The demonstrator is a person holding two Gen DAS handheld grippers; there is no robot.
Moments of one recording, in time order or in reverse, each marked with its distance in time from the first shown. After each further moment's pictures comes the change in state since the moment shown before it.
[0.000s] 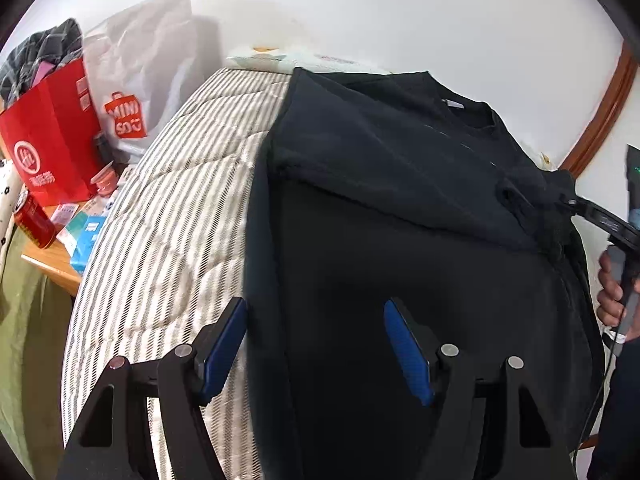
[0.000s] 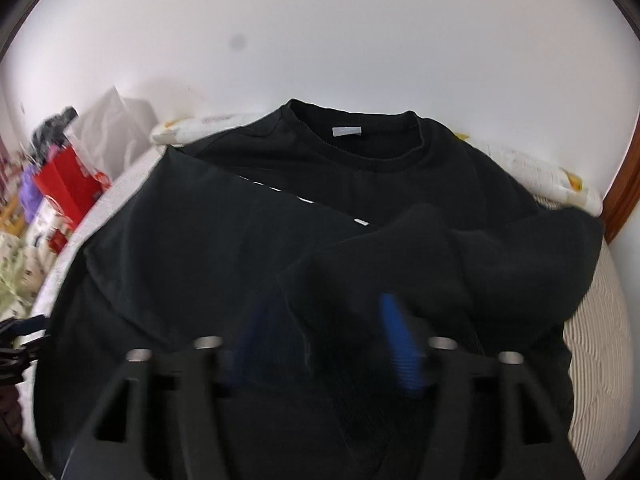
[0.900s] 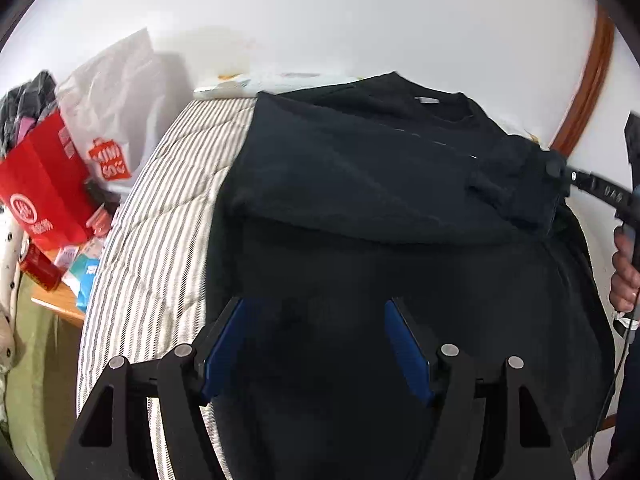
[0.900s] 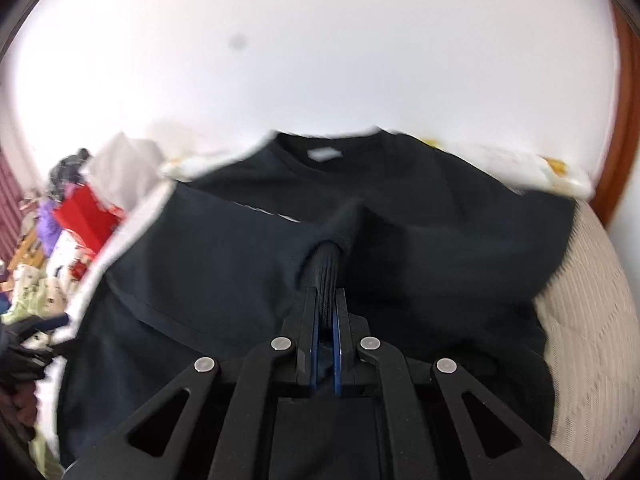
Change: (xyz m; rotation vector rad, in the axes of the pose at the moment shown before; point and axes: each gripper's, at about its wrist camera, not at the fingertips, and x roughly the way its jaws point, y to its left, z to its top) left arm -0.007 -0.028 0.016 0.096 -0.020 0.033; right arm -0.021 -0.007 -0.001 0.047 -0.070 0.112
